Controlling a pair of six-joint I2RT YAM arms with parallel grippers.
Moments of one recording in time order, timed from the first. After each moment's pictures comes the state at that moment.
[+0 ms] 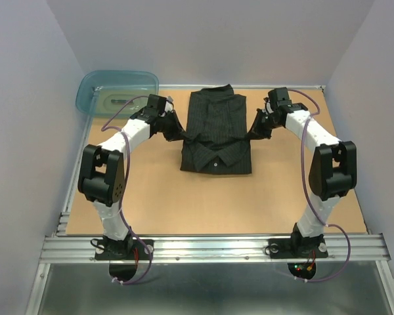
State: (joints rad) left arm -0.32 1.77 1.33 -0.42 0.40 -0.70; right arm 0.17 1.81 1.46 -0.70 -0.39 0.54
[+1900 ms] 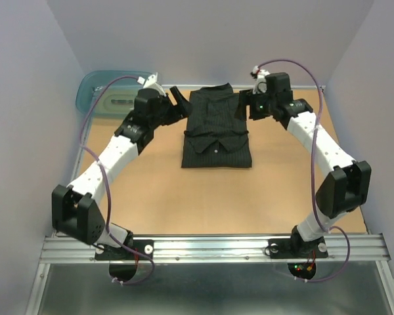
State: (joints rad) left arm -0.38 1.49 1.30 -0.17 0.10 -0.68; right arm 0.24 1.69 1.60 -0.54 -0.25 0.17
